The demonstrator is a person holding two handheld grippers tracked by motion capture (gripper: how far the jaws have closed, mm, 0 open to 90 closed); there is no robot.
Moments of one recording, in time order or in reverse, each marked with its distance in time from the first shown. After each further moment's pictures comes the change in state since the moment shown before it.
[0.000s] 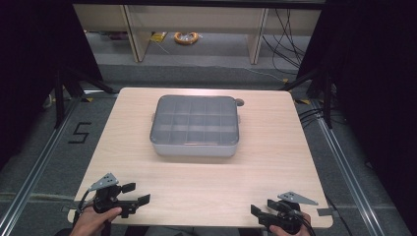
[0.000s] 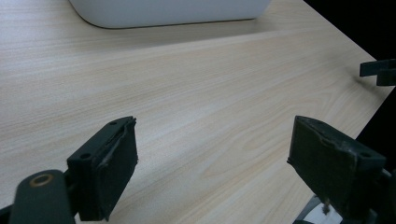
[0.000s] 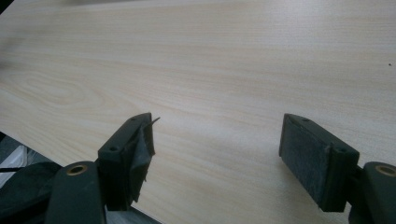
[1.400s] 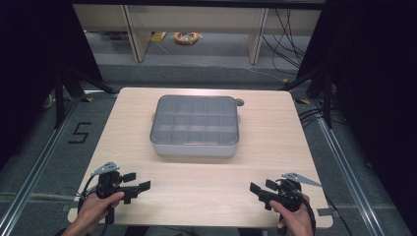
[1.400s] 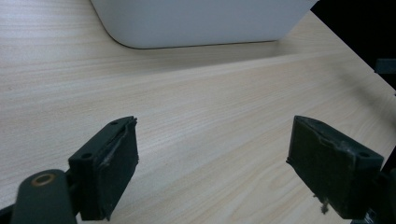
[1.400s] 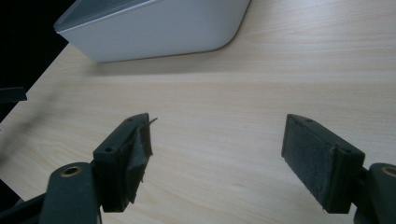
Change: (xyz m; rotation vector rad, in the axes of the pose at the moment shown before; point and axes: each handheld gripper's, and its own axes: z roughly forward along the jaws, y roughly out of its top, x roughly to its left) left arm 0.022 0.023 0.015 -0.016 0.030 -0.062; right arm -0.012 0.047 0.013 -0.132 0.082 0.073
